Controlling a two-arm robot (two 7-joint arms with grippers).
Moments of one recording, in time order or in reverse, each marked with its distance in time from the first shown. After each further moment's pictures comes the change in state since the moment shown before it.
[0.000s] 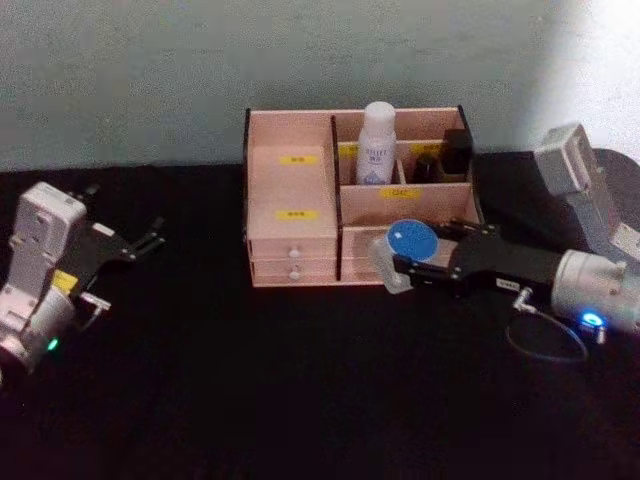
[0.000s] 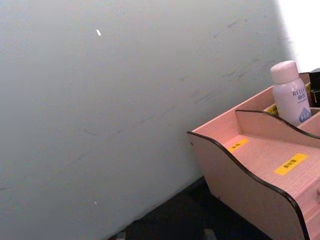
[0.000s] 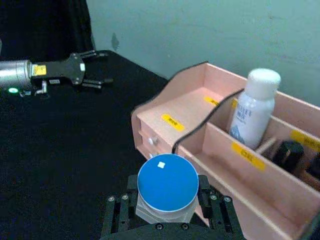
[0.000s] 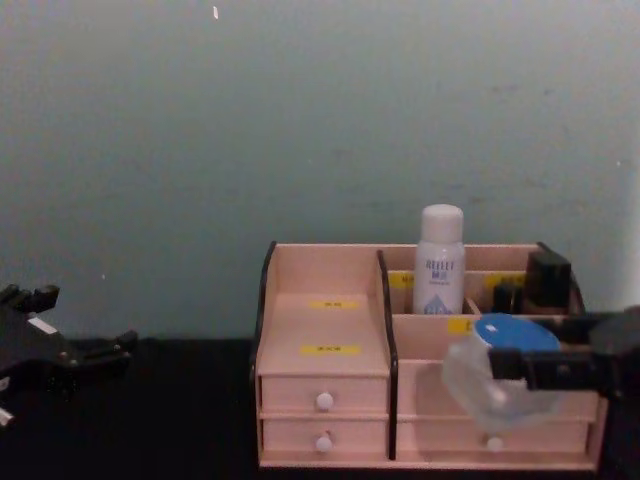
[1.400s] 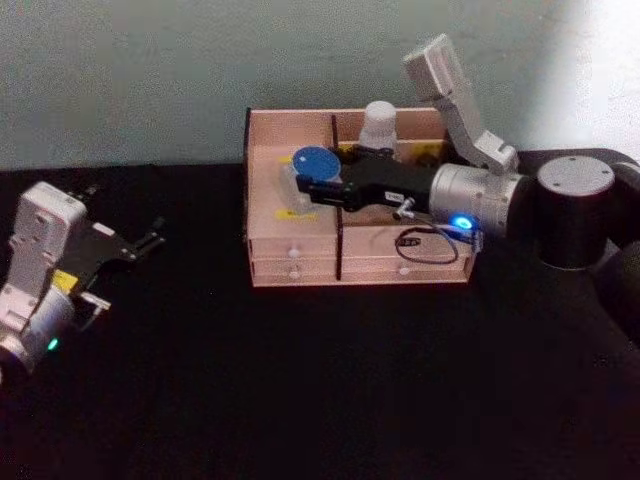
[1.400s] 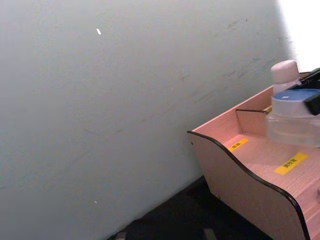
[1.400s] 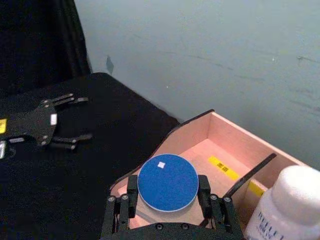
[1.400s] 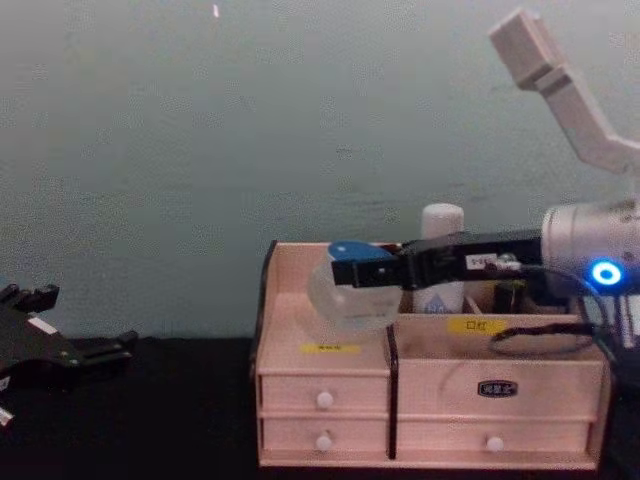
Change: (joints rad) left arm 0.000 0.000 0.000 0.000 0.000 0.000 0.000; right arm 0.390 -0.291 -0.184 0.405 -0.039 0.011 -0.013
